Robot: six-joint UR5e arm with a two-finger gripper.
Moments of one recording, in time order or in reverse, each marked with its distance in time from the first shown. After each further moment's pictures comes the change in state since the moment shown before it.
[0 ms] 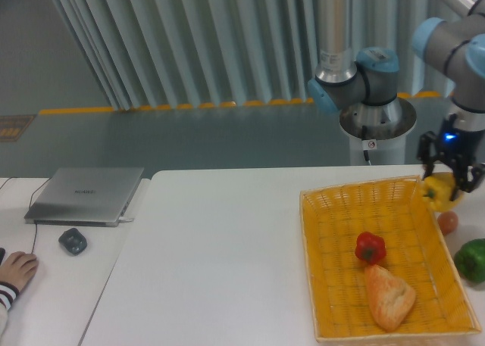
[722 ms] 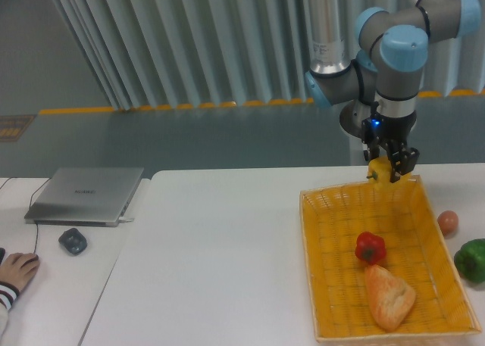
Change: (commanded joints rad) arm -0.126 0.092 -0.100 -0.018 0.109 0.001
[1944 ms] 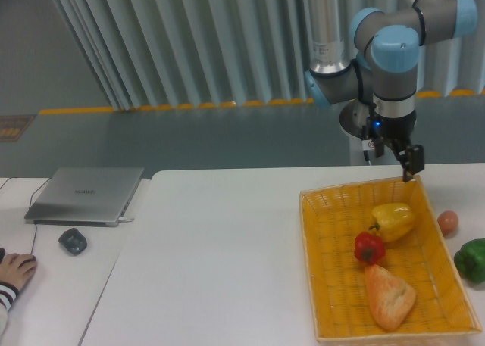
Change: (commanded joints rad) arm 0.046 -0.101 0.147 0.008 0.130 0.057
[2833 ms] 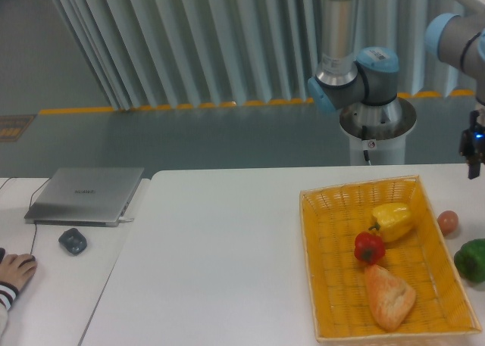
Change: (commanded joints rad) arm 0.200 -0.209 0.253 0.037 -0.098 0.425
